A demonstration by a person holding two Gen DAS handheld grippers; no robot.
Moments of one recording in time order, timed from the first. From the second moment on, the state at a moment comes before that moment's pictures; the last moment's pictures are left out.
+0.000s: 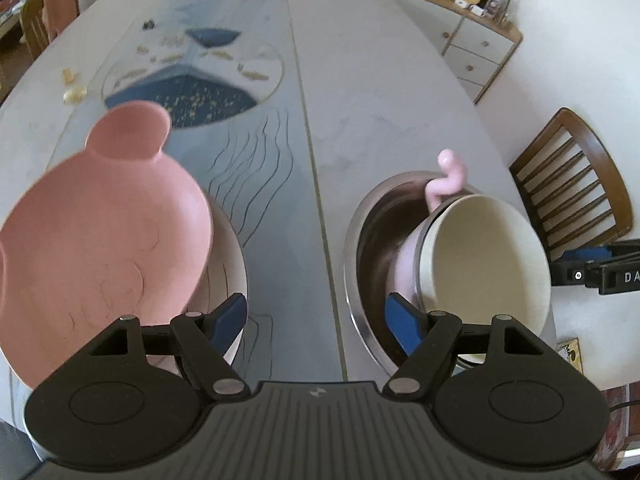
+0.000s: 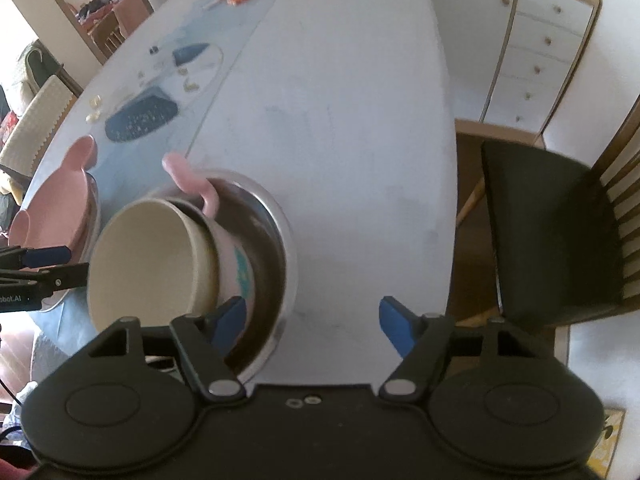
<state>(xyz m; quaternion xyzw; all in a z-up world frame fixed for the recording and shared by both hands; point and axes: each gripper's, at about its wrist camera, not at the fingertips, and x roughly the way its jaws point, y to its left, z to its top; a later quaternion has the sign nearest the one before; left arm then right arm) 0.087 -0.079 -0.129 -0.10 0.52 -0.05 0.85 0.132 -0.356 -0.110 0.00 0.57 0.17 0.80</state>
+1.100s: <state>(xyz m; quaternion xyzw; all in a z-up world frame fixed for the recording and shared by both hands) 0.100 -0.102 -0.143 -0.14 0.55 -0.05 0.82 0.139 -0.338 -0.133 0.02 0.61 0.18 0.77</state>
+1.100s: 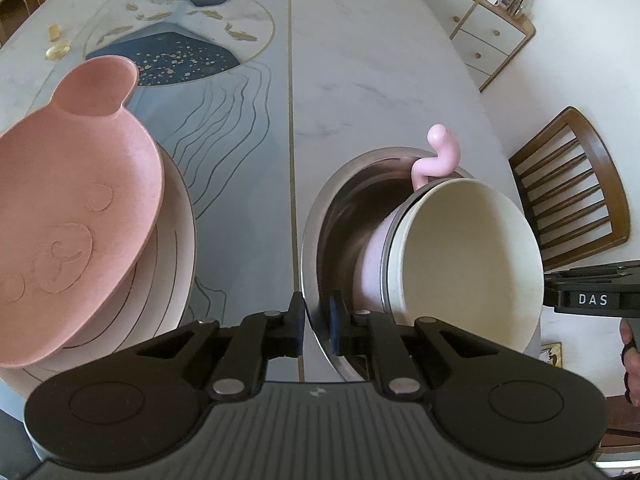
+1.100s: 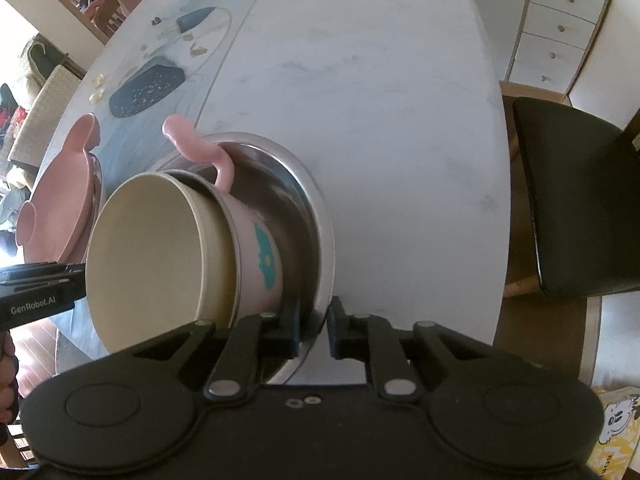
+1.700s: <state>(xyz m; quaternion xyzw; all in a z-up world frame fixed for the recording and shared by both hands) 0.095 -0.087 -0.104 -0.15 0.53 -0.03 0.83 0.143 -0.323 -0.092 0.01 0.60 0.18 0.78</state>
